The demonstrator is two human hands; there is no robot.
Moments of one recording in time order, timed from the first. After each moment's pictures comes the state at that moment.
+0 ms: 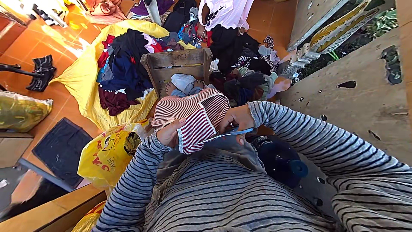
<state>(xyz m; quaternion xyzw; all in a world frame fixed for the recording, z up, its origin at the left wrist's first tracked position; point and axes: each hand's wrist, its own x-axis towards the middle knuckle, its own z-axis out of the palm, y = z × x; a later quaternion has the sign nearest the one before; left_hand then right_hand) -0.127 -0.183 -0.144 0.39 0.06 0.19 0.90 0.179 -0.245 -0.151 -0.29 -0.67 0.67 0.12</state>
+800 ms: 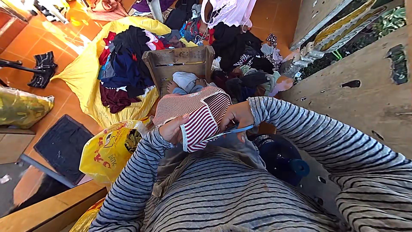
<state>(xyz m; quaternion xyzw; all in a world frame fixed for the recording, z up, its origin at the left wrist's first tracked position) -0.124 -0.181 -0.143 0.41 0.03 0.18 0.90 0.172 -0.237 -0.134 -0.31 -0.68 0.66 0.08</state>
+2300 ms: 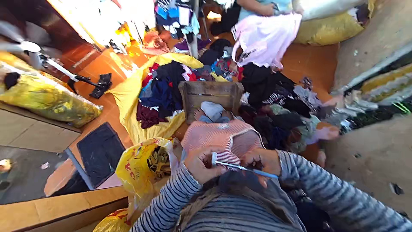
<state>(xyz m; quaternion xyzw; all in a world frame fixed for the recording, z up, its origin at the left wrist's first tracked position) -0.144 -0.216 -0.113 0.69 0.23 0.35 0.59 0.147 -0.242 -0.145 -0.29 -0.70 0.63 0.18</state>
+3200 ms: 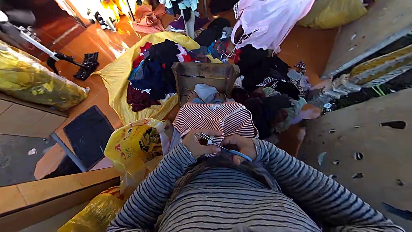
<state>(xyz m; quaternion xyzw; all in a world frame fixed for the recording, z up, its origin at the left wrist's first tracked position) -0.125 -0.223 -0.145 0.57 0.23 0.27 0.74 0.111 -0.267 -0.175 -0.25 -0.62 0.70 0.26</state>
